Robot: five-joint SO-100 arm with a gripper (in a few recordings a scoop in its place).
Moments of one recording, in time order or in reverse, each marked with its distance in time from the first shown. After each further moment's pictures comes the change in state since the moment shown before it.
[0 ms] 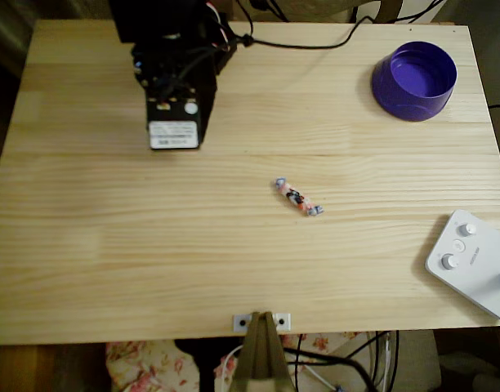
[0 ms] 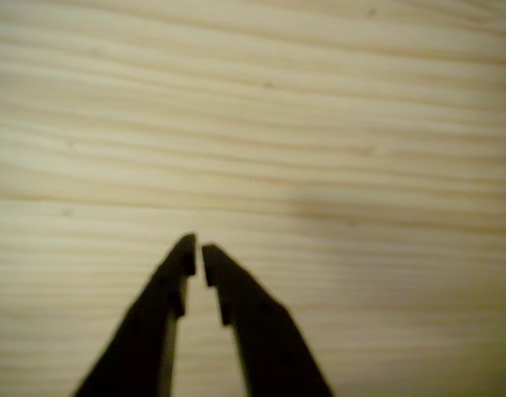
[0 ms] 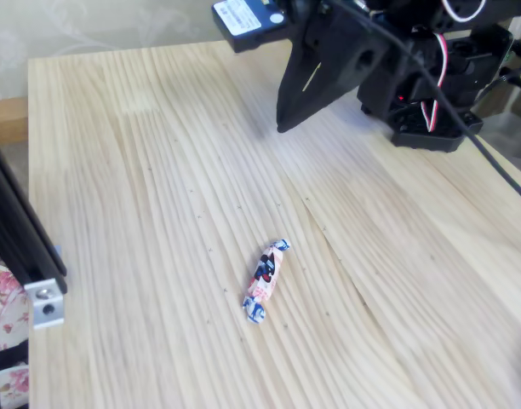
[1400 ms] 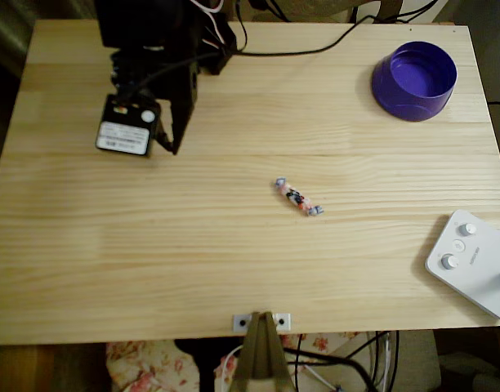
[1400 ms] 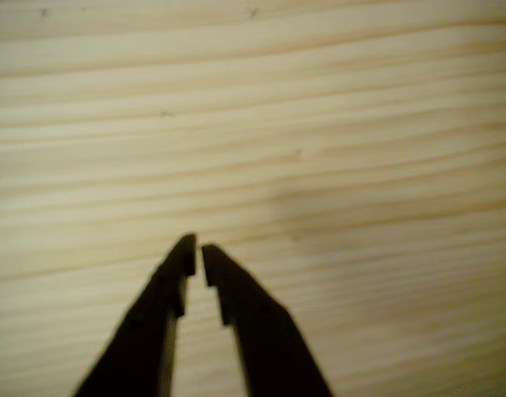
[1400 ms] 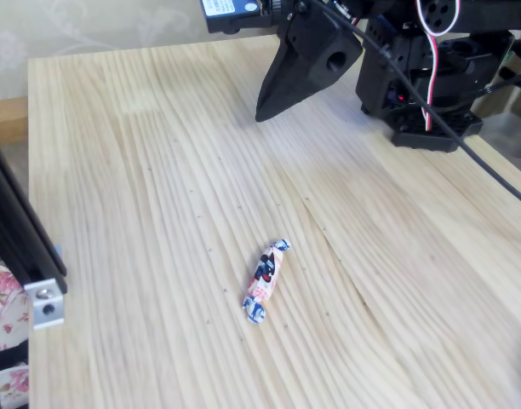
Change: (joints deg) arm 11.2 10.0 9.8 -5.5 0.8
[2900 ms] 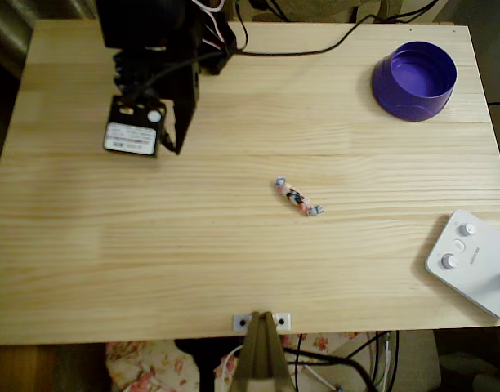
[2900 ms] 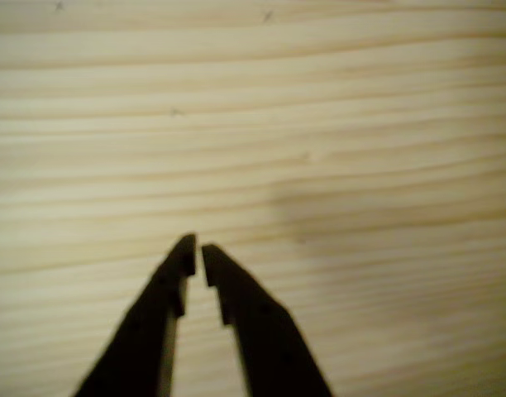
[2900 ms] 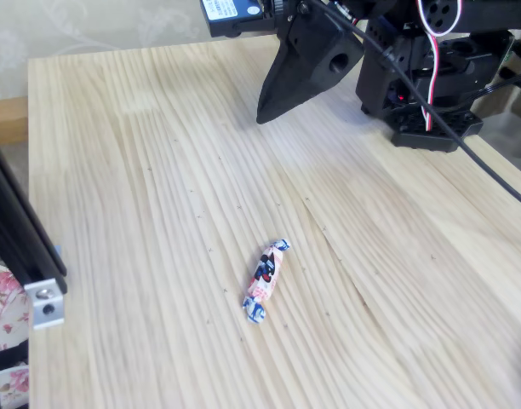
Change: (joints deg) arm -1.1 0.0 0.0 0.0 -1.5
